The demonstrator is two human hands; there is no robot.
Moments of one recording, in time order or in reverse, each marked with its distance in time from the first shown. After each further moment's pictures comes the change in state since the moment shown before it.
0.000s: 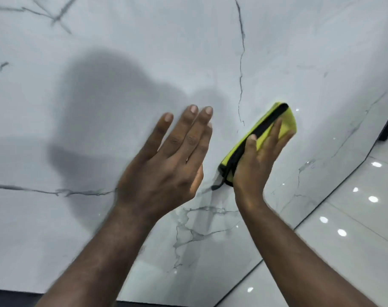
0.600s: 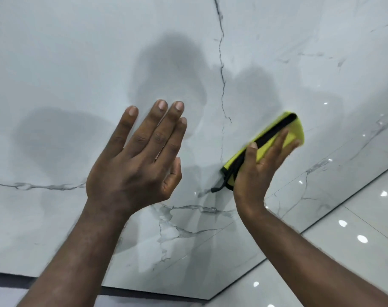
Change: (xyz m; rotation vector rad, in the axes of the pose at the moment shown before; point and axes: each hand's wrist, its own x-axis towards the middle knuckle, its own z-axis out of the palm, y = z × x) left_hand 0.001 0.009 0.005 0.065 0.004 -0.026; right_hand 0.025 0.050 -0.029 0.017 -0.047 0.058
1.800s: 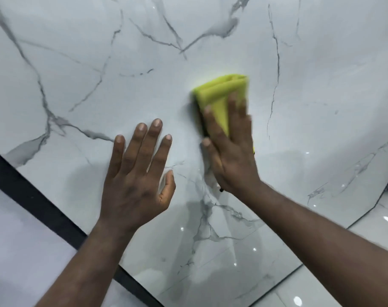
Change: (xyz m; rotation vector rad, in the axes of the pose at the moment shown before) left_hand -0.113 -0.069 -0.053 -0.128 0.083 -0.369; right_hand -0.076 -0.116 0.069 -0.485 -0.347 -1.063
